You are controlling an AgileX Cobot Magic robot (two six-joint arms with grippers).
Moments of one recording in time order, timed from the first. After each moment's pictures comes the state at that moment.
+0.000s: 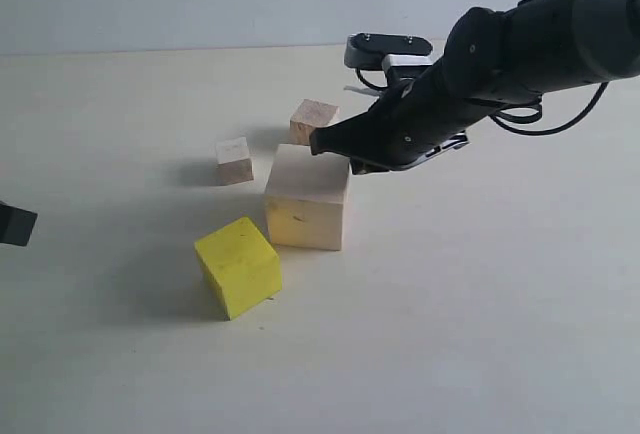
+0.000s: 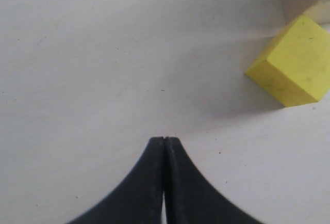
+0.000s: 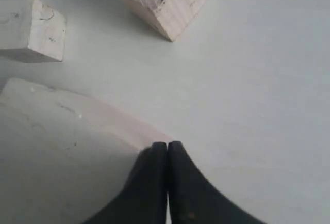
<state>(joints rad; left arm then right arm) -0.36 1.06 -0.66 0.00 0.74 -0.06 0.50 1.93 -1.12 0.44 0.33 -0.11</state>
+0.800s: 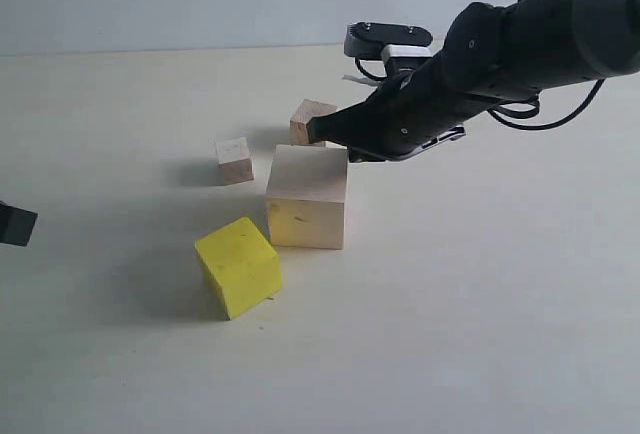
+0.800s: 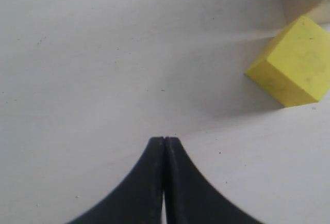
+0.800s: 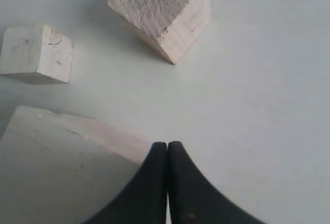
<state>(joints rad) -0.36 1.06 -0.66 0.00 0.74 -0.06 0.50 1.93 -1.13 0.46 0.29 -0.12</state>
